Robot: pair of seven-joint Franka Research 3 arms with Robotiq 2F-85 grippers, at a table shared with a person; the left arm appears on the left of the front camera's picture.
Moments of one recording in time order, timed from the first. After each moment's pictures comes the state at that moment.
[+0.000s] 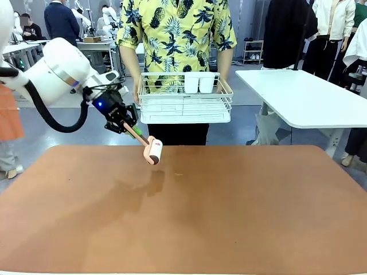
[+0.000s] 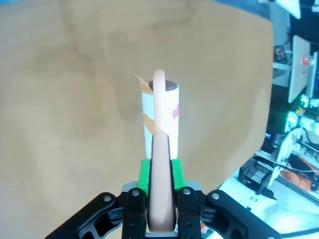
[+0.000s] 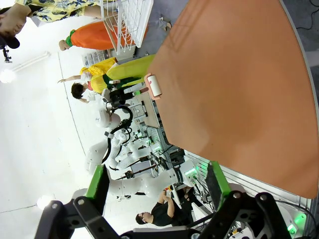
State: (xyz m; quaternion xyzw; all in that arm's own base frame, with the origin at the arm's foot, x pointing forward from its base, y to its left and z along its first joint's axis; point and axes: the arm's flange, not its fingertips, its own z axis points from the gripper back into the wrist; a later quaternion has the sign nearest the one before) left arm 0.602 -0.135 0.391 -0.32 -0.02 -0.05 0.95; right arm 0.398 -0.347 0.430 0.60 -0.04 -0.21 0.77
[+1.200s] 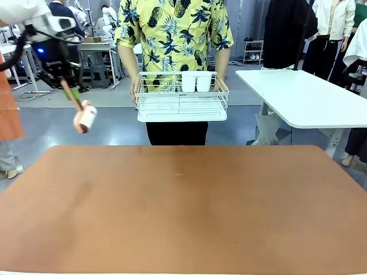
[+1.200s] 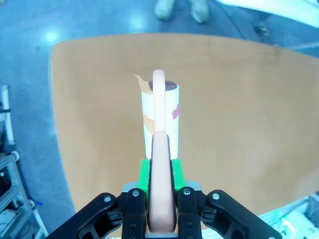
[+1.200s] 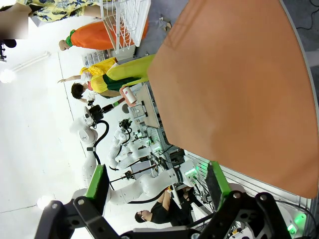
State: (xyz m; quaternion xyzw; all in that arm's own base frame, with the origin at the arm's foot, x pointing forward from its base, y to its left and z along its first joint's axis) left arm 0.553 -0.006 0.543 -0.05 -0.12 0.00 0.99; right arm 0.397 -0.347 0.430 0.60 -0.04 -0.21 0.77
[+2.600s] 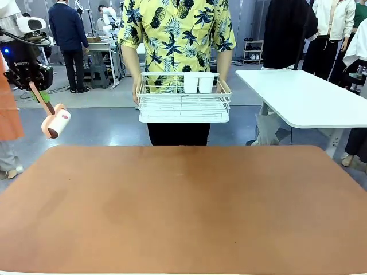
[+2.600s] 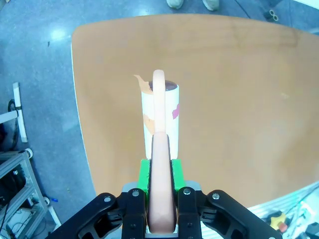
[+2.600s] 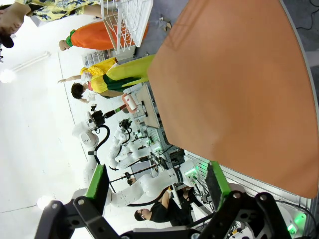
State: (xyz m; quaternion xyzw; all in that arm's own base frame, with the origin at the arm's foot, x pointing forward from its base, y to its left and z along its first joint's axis) left arm 0.524 0.033 0.542 -0.04 -0.10 -0.03 0.99; right arm 0.397 -0.347 0.430 0.60 -0.04 -0.21 0.77
